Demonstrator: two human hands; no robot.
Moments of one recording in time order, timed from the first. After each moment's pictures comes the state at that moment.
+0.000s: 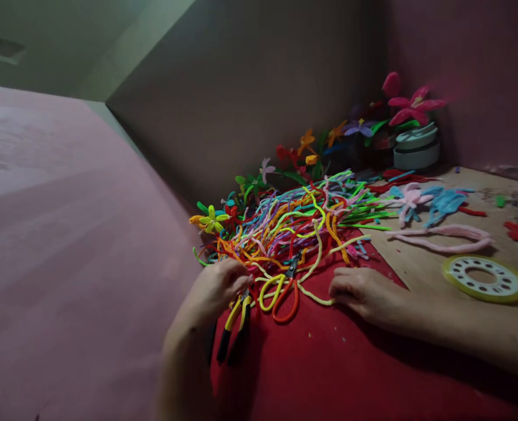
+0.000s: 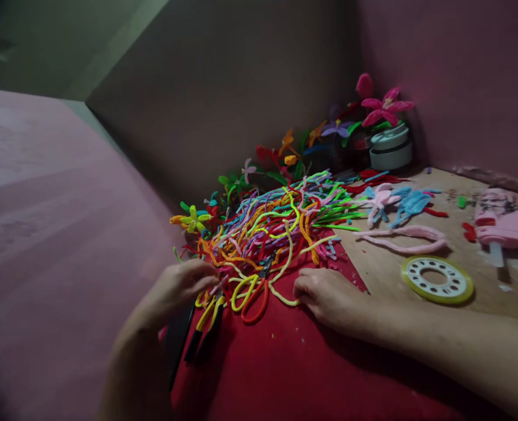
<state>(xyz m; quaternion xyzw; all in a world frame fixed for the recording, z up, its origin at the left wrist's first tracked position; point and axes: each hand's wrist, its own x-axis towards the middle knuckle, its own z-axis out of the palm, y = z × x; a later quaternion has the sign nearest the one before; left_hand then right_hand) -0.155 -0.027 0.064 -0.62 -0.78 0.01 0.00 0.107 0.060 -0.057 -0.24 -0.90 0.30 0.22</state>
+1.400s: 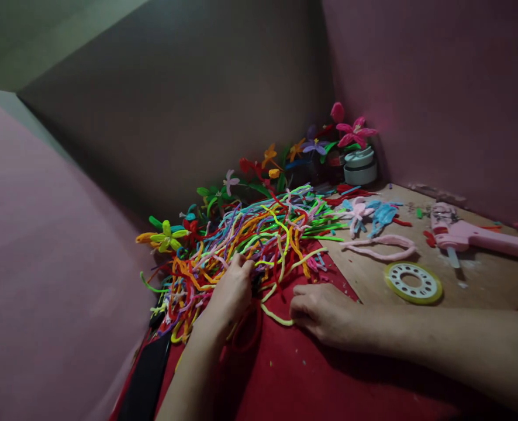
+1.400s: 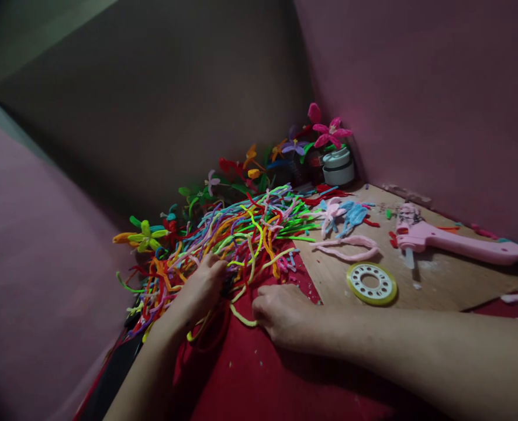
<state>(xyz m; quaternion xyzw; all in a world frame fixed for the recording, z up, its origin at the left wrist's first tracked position) -0.097 0.053 0.002 -0.74 -0.67 0.01 0.06 0.106 0.059 -0.046 -0.25 -0.91 0.27 0.19</state>
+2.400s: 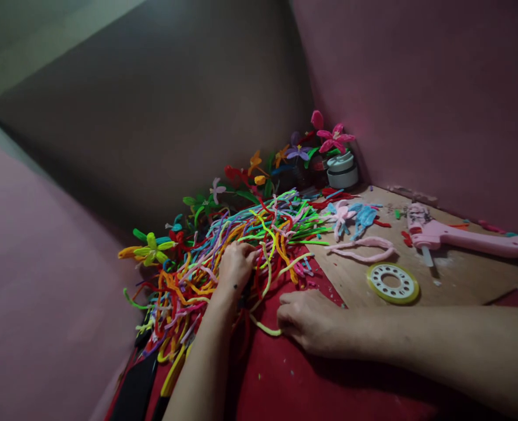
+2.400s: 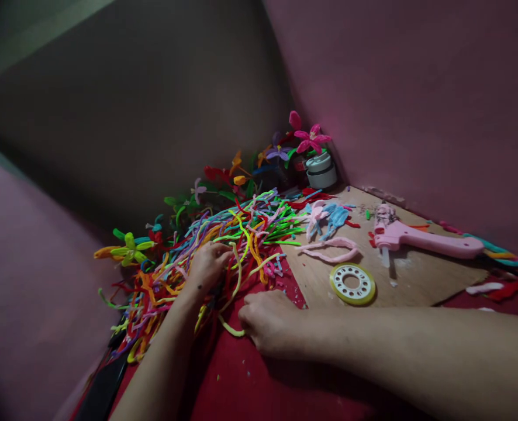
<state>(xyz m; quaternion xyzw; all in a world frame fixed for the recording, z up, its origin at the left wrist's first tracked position) -0.081 0.123 -0.003 -0.69 -0.71 -0.13 0.08 0.104 0.062 -0.049 -0.26 -0.93 0.22 0.17</state>
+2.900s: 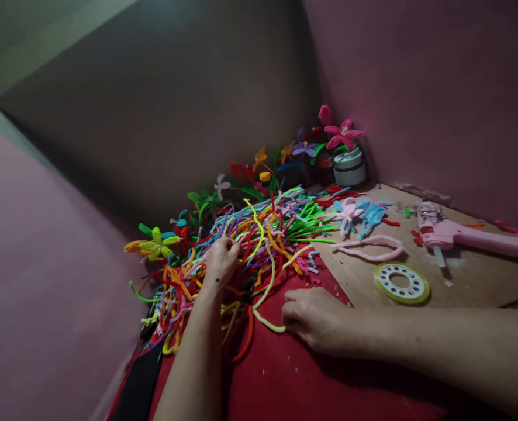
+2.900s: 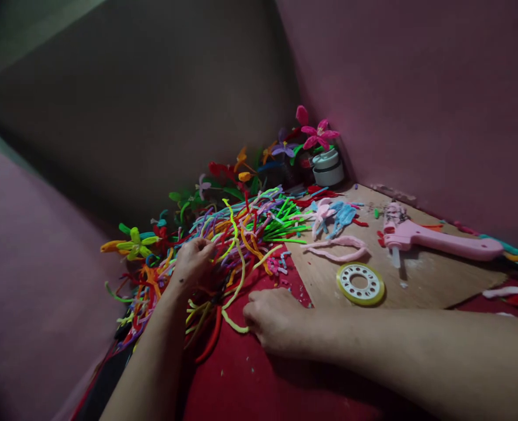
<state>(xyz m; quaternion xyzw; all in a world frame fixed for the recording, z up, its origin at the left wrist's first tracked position) -0.116 0.123 0.007 -0.60 -0.77 -0.19 0.08 0.105 0.062 -0.051 -0.25 -0.92 0.24 0.18</state>
